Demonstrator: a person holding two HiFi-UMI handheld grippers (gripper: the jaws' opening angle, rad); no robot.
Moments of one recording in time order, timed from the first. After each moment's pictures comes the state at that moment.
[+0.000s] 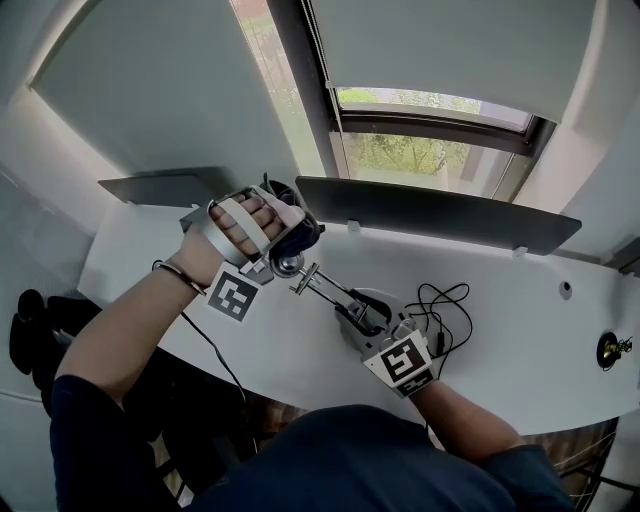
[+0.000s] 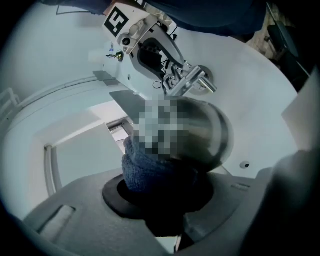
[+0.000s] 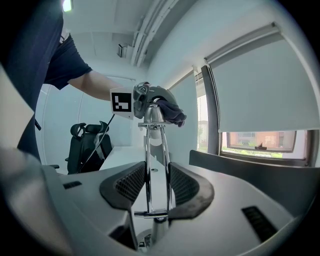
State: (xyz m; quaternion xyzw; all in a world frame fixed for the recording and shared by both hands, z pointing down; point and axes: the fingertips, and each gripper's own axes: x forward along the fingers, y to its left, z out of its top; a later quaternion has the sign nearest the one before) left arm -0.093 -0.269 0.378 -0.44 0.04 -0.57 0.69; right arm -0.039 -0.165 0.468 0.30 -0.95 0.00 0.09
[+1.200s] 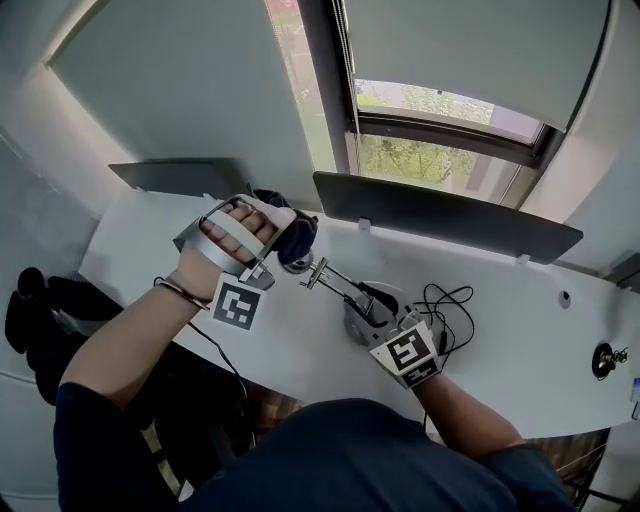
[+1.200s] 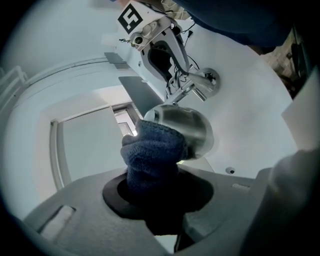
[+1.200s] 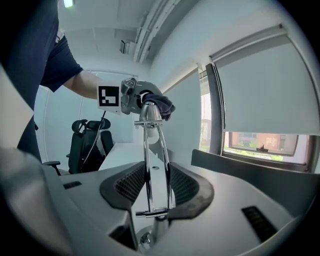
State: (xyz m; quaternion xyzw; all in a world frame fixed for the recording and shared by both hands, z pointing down) left arm -0.132 -0.238 0.363 -0.45 0.14 -0.61 0.63; right arm -0.045 -0.162 0.466 0.29 -0.95 0.00 0.11
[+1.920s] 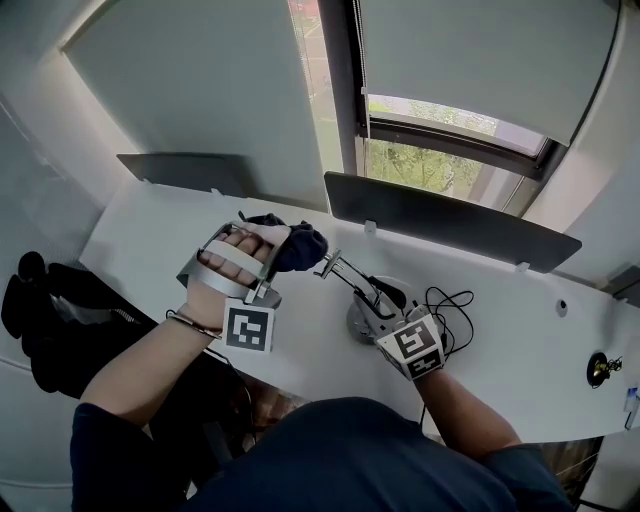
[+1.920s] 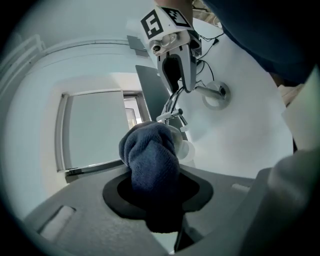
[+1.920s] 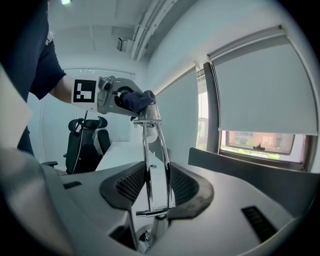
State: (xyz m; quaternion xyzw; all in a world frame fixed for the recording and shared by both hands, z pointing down) left arm -0.154 -0.190 0.373 -0.51 0.24 -0.63 0.53; right arm -0.042 -0.166 0.468 0.31 -0.94 0.01 0.12
